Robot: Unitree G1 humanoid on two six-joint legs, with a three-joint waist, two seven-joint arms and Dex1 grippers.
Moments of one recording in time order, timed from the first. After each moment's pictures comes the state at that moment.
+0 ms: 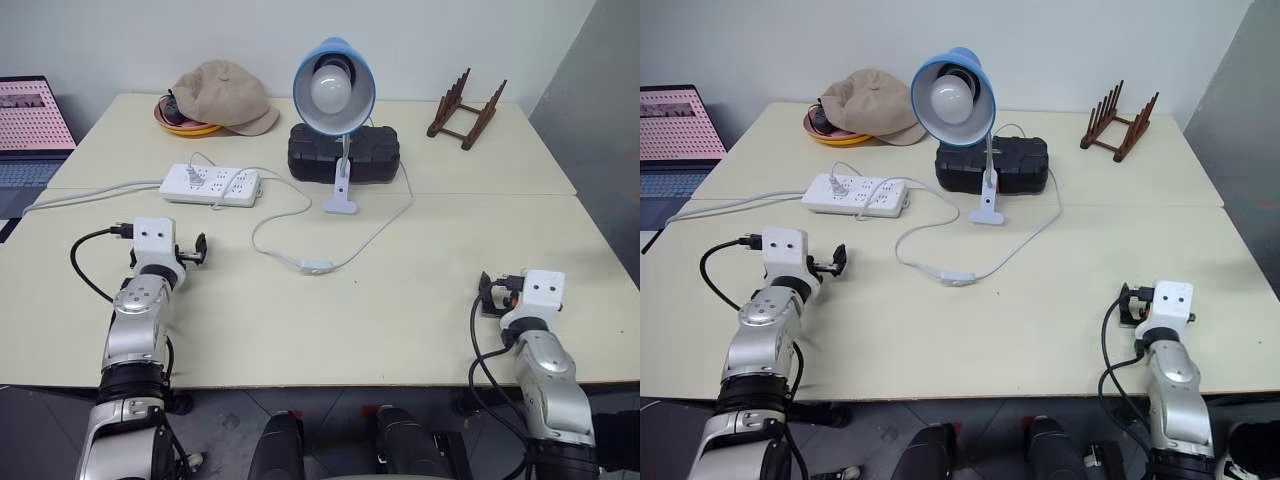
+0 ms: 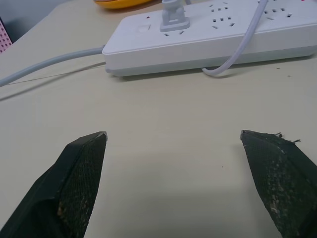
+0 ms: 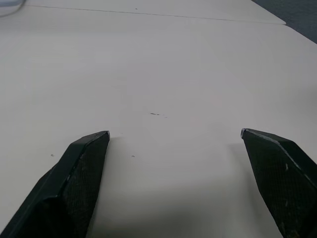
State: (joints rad) left arm -0.40 0.49 0.26 0.40 -0.10 0.17 -0.18; right arm -0.01 -0.21 -0.25 -0.13 0.09 0.29 0.02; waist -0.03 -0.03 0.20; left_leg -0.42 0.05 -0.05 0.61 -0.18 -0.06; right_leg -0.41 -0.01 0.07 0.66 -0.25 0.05
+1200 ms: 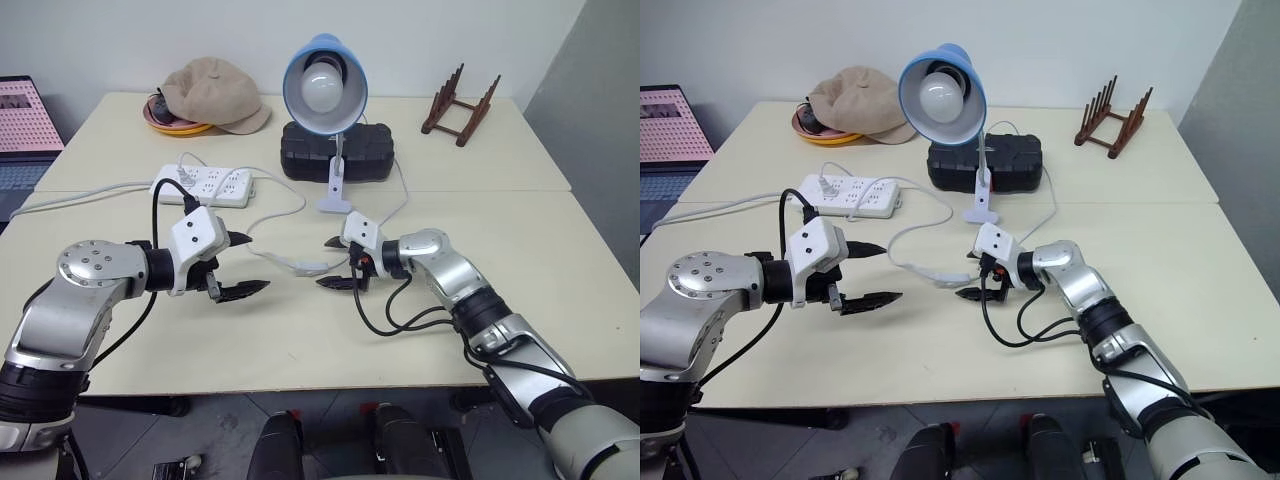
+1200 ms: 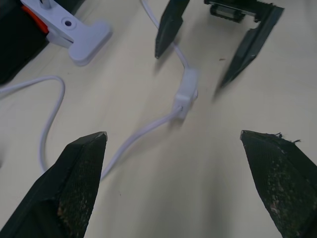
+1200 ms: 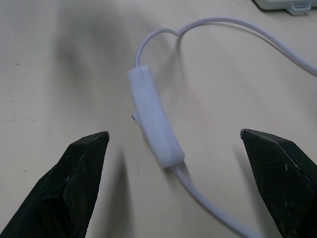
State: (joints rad) left arm -0.31 0.95 0.04 -0.21 -0.35 0.47 -1.05; right arm -0.91 -0.21 0.42 0.70 0.05 0.08 1.00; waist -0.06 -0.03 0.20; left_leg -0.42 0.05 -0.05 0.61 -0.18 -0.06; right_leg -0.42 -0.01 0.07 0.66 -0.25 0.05
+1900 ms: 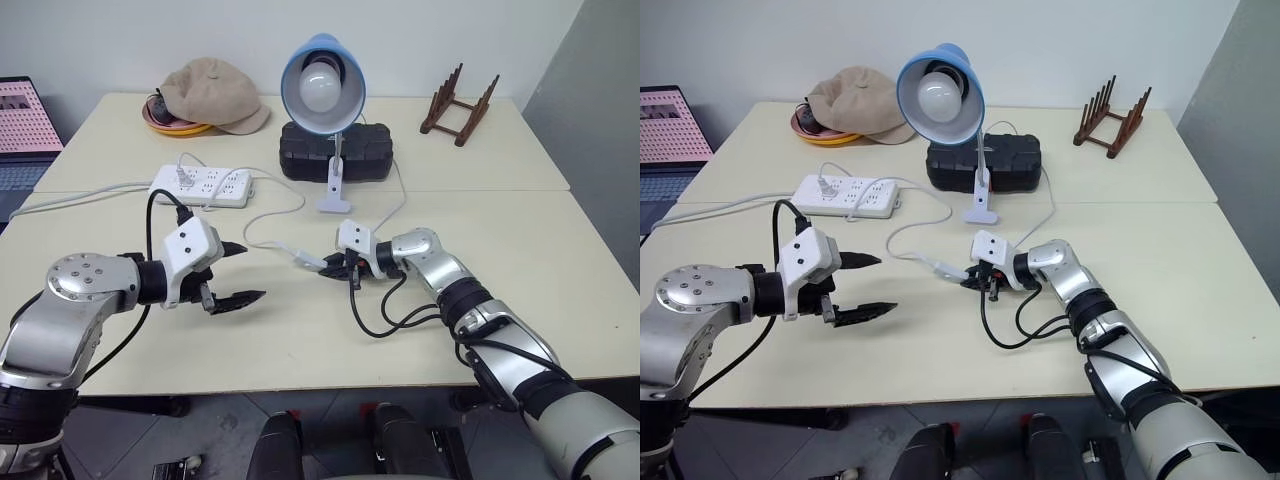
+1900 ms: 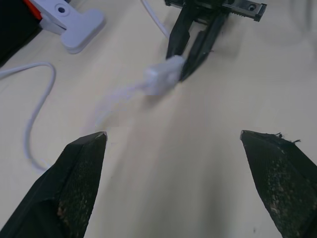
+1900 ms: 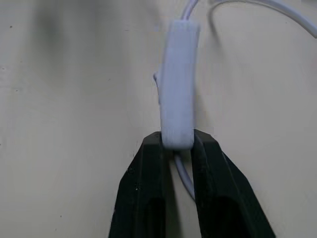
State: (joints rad) left arm -0.22 0.96 0.10 -0.29 -0.39 0.54 -1.06; right arm -0.96 -0.17 0.36 0.92 -0.02 -0.09 1.08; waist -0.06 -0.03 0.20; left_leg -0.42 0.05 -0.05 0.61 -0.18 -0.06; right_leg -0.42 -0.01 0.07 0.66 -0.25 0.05
